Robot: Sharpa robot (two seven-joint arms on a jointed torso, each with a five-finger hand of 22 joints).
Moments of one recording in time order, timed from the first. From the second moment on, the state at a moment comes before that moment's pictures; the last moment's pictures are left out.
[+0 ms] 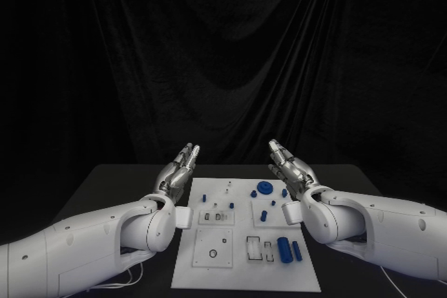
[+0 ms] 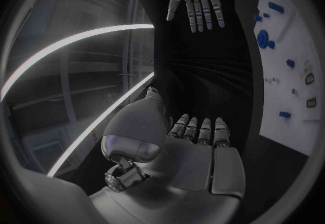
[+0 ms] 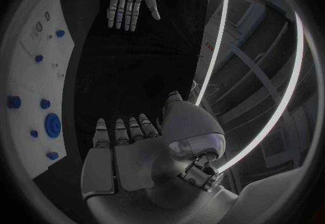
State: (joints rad) left arm 1.14 -0.75 -0.13 1.52 0.11 -0.50 0.56; left_hand 1.07 0.19 -0.27 0.28 0.09 0.08 -0.11 0.01 0.01 0.00 -0.12 0.01 0.00 0.00 -0.03 0.00 0.00 0.16 0.00 0.03 0.01 0.00; right arm 1.19 -0.79 -0.18 1.55 0.10 -0.49 0.50; right_hand 0.98 0.24 -0.33 0.29 0.23 0.08 -0.14 0.02 0.02 0.00 -0.11 0.00 0.00 0.00 -0.03 0.00 0.00 0.17 0.00 0.15 0.00 0.00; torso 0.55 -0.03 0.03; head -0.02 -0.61
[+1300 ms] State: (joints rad) left arm 1.20 -0.81 -0.21 1.47 0.03 -0.04 0.67; left_hand 1.29 0.22 -0.27 0.29 0.32 0.14 -0.10 0.02 0.02 0.03 0.00 0.03 0.01 0.00 0.02 0.00 0.00 0.16 0.01 0.15 0.01 0.00; right arm 1.28 -0.85 -0.25 1.47 0.04 -0.01 0.39; right_hand 1.35 0.16 -0.26 0.08 0.28 0.29 0.00 0.07 0.05 0.06 0.12 0.19 0.03 0.59 0.21 0.18 0.08 0.16 0.68 0.29 0.25 0.10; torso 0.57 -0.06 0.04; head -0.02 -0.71
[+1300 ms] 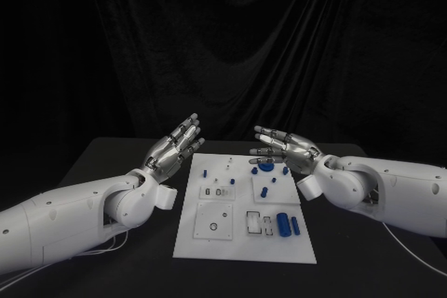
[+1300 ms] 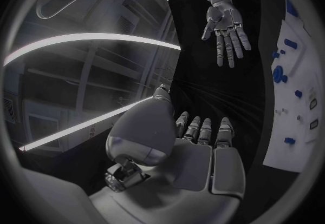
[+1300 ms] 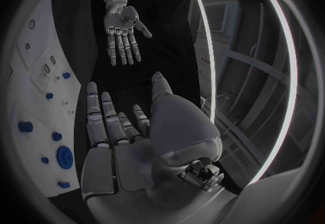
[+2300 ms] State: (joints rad) left arm 1.24 -1.01 -0.21 1.62 -0.12 -0.15 0.68; left_hand 1.40 0.22 -0.25 0.29 0.51 0.21 -0.06 0.02 0.03 0.04 0.00 0.07 0.02 0.00 0.08 0.00 0.00 0.16 0.04 0.20 0.03 0.02; right arm 1.48 -0.88 -0.25 1.49 -1.61 -0.28 0.03; right_hand 1.46 -0.03 0.11 0.10 0.28 0.90 0.01 0.09 0.10 0.87 0.05 0.18 0.06 1.46 -0.06 1.28 1.01 0.09 1.42 0.05 1.31 1.13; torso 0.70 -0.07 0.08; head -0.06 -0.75
